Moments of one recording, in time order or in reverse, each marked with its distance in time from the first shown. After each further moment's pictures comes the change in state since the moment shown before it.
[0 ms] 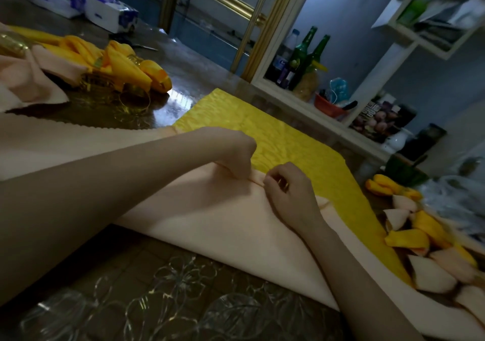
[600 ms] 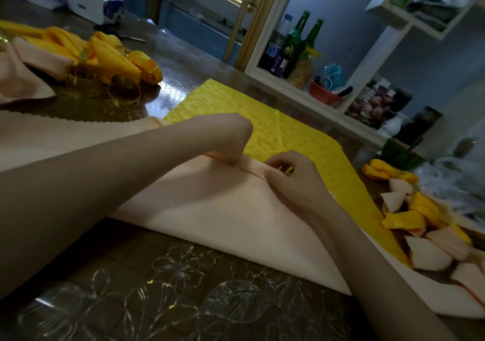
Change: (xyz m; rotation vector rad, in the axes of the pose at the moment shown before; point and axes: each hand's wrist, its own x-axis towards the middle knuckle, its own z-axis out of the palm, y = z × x) left_hand -0.002 0.000 -0.001 0.071 0.094 0.008; right_hand 0.003 -0.001 -0.020 0.063 -0.136 0.130
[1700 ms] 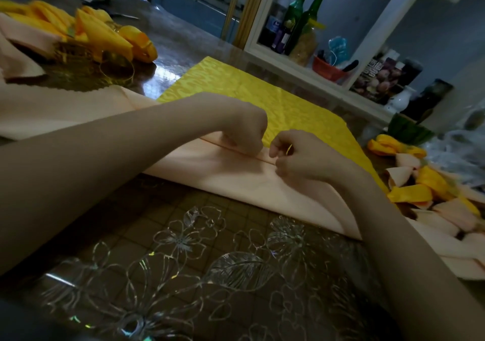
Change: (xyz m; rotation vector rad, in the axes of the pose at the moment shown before) left_hand -0.003 0.023 0.002 -0.086 -0.124 0.088; right_hand 0.002 -0.016 -0.023 -0.234 -0.355 0.033
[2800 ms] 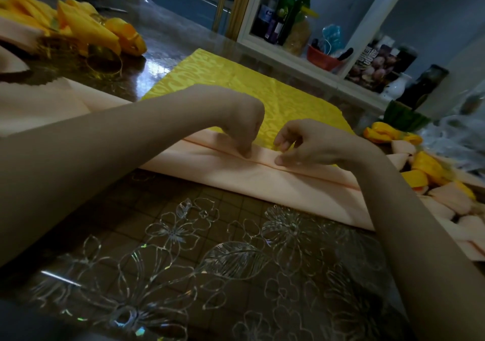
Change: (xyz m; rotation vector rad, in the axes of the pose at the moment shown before) left_hand -0.006 0.010 0.001 -0.023 0.003 -0.010; right_hand -0.013 0.004 -0.018 0.083 -0.156 0.134
